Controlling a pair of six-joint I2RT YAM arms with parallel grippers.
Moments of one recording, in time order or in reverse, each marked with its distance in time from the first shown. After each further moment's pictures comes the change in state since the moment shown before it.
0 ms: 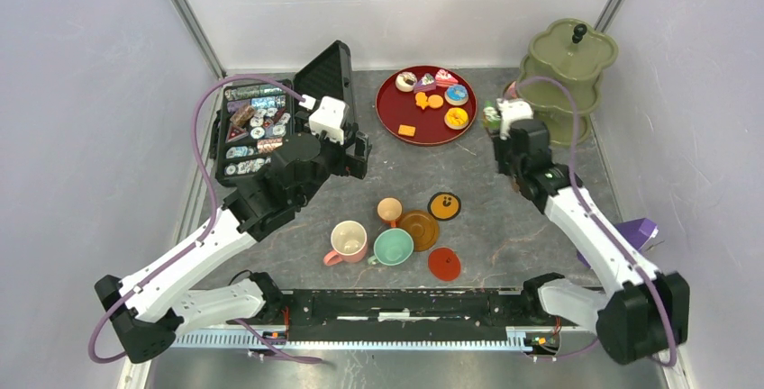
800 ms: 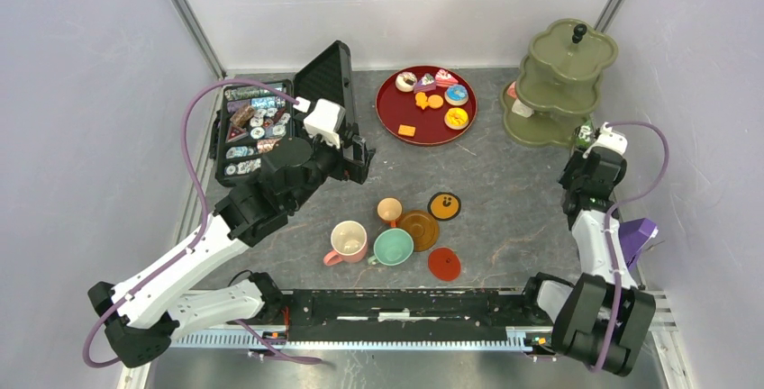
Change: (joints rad) left arm -0.015 -0.050 -0.001 0.001 0.078 -0.032; right arm -0.674 -0.132 -0.334 0.303 -0.158 0.138
